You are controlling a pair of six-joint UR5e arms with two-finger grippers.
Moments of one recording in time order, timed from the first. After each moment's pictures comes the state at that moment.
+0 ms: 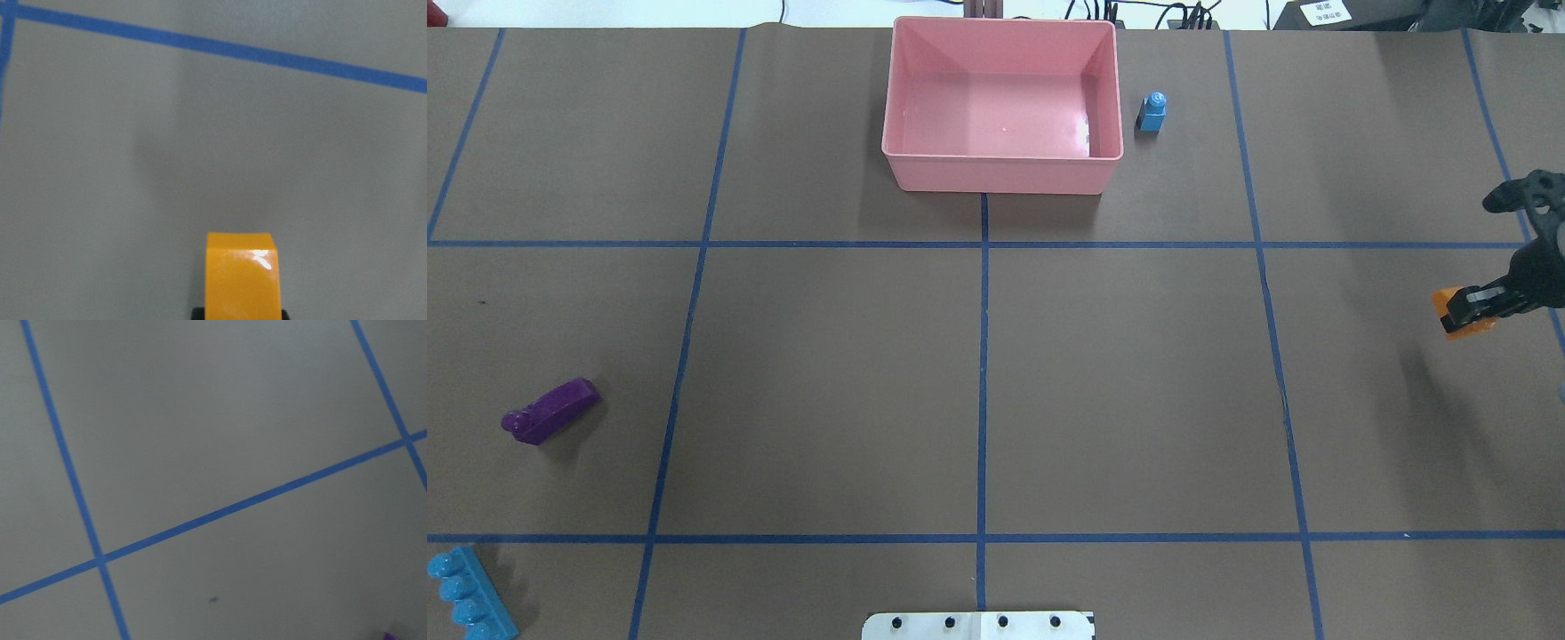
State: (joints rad) left arm -1.29 -1.60 -1.82 -1.71 -2.36 -0.01; right arm 1.12 -1.65 1.80 -1.27 2.30 0.47
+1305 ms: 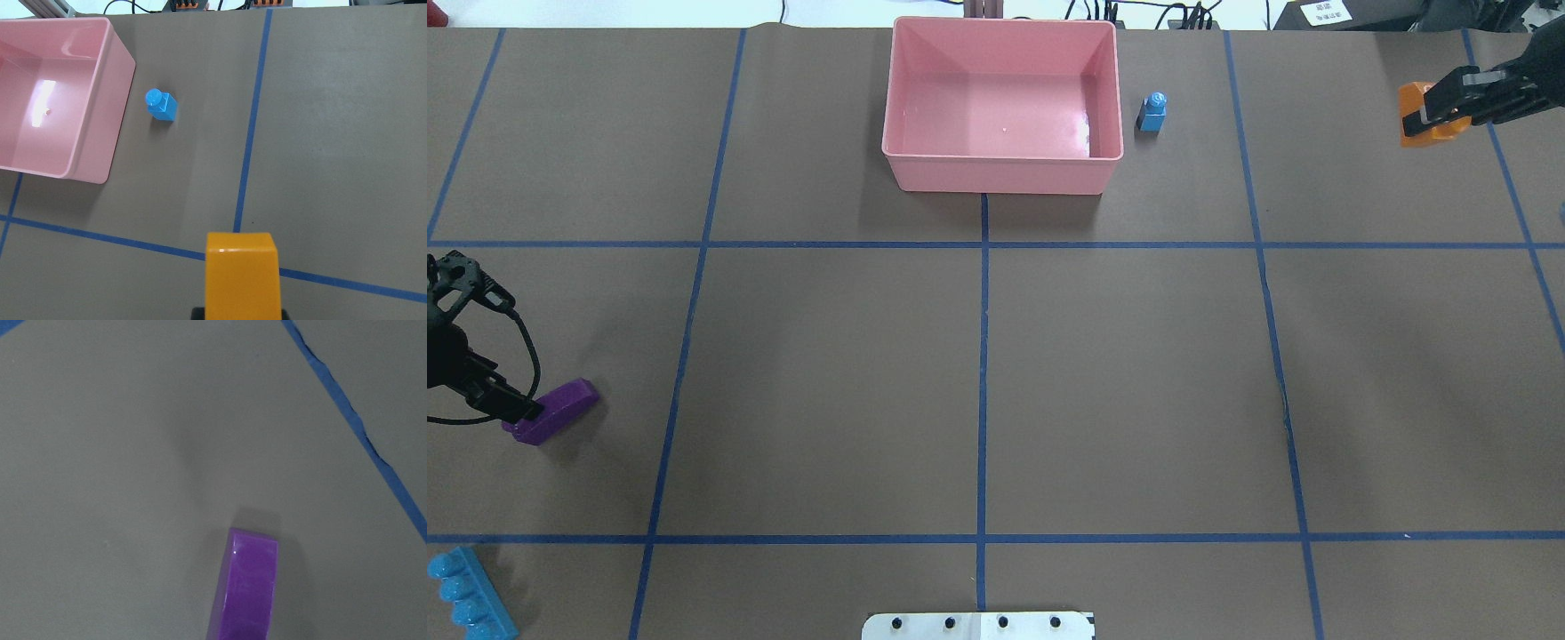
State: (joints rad) left arm -0.86 -1.40 -1.86 -2.02 -2.20 -0.26; right arm 1.27 -1.33 1.83 -1.28 2.39 0.66
